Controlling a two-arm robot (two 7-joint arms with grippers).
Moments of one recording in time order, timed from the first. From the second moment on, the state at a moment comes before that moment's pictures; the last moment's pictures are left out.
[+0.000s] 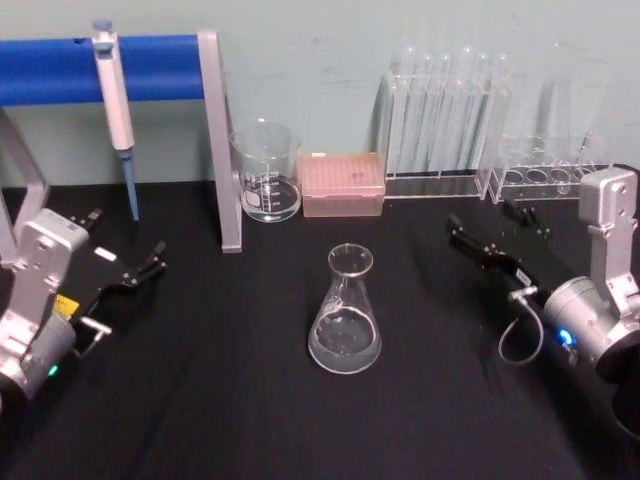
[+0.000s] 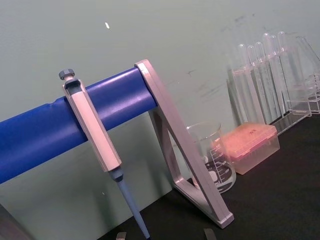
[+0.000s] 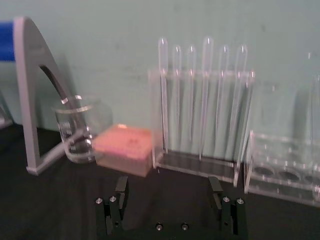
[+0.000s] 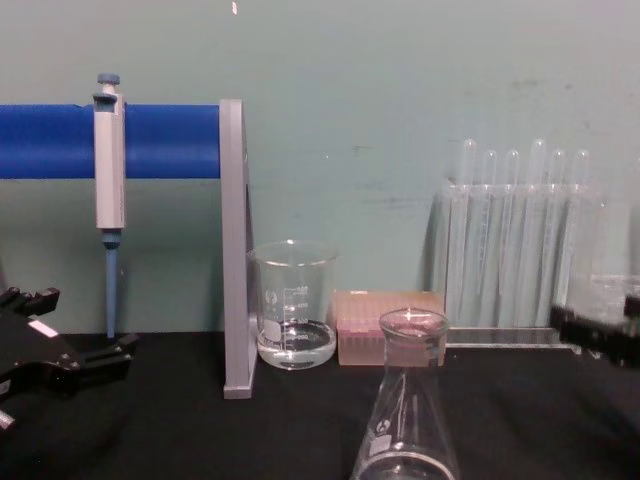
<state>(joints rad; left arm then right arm) -0.20 0.60 0.45 -1.41 -0.25 -0.12 0.03 0.23 0.37 -0.29 -1.32 0.42 -0.07 0.20</state>
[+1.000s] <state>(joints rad) -0.20 0.60 0.45 -1.41 -0.25 -0.12 0.03 0.22 0.34 -0.28 -1.28 0.39 -0.01 0.20</state>
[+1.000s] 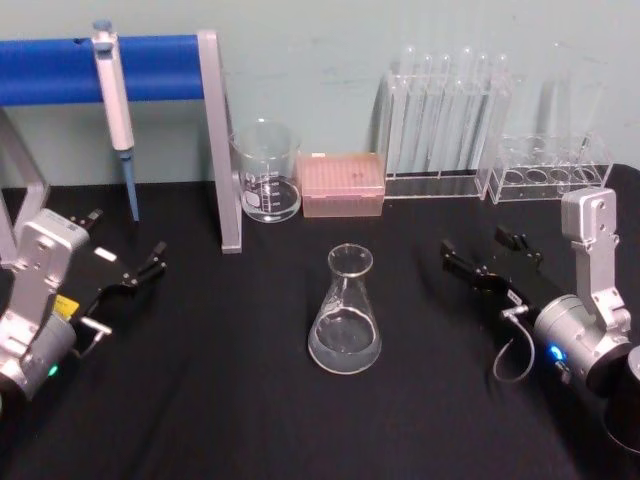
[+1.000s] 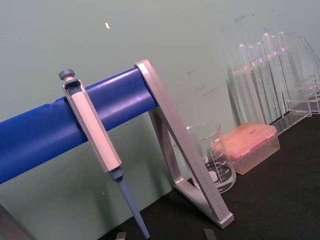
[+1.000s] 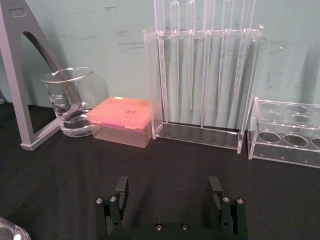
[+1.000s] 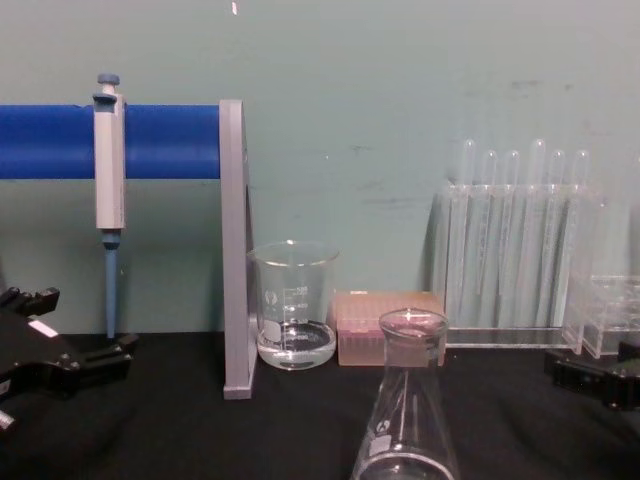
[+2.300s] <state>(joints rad) -0.20 0.60 0.45 -1.41 -0.25 -0.12 0.03 0.22 0.34 -0.28 -1.28 0.39 -0.01 0.20</state>
